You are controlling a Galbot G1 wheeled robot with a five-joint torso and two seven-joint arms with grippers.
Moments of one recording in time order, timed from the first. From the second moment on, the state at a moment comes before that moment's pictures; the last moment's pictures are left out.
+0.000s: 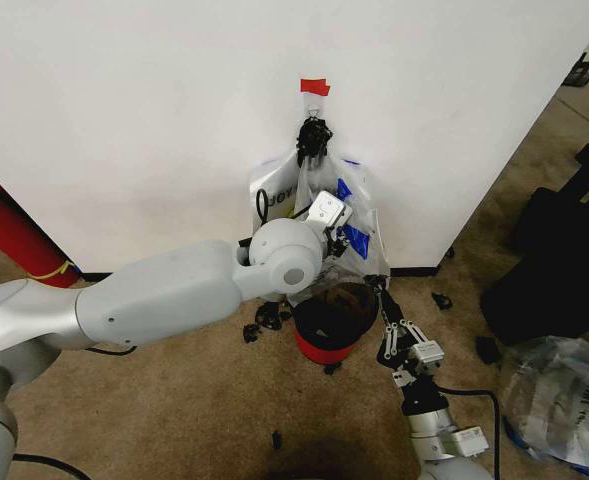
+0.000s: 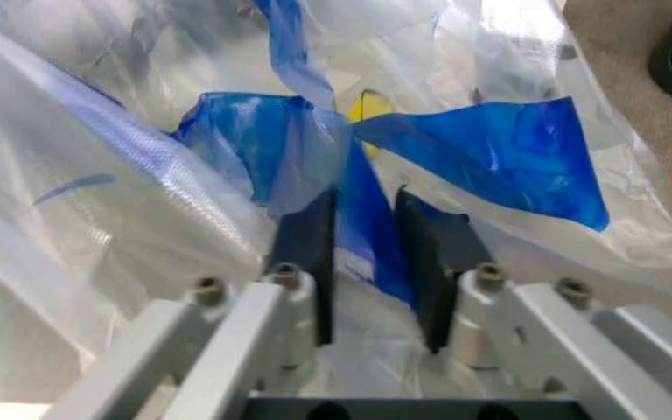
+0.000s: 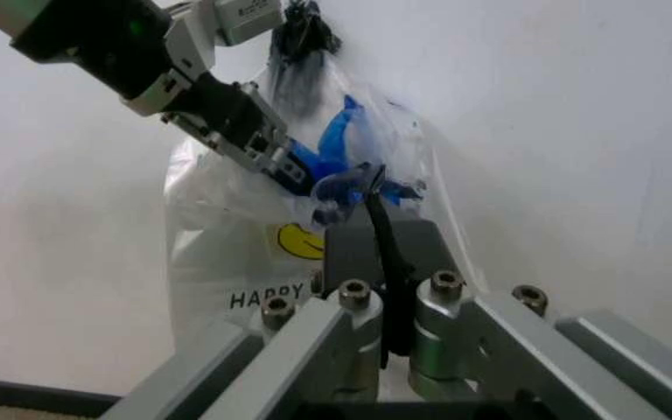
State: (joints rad) left arm -0.12 -1.05 0.76 -1.90 -1.49 0.74 -0.88; right arm -1.64 1.37 0.38 2.12 0.10 0.40 0.00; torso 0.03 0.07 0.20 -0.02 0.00
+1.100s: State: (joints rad) left arm 0.29 -0.89 0.42 -2.15 -1.34 0.41 -0.69; right arm -1.75 1.17 0.47 2.28 0.20 0.32 0.03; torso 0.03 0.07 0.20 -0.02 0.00
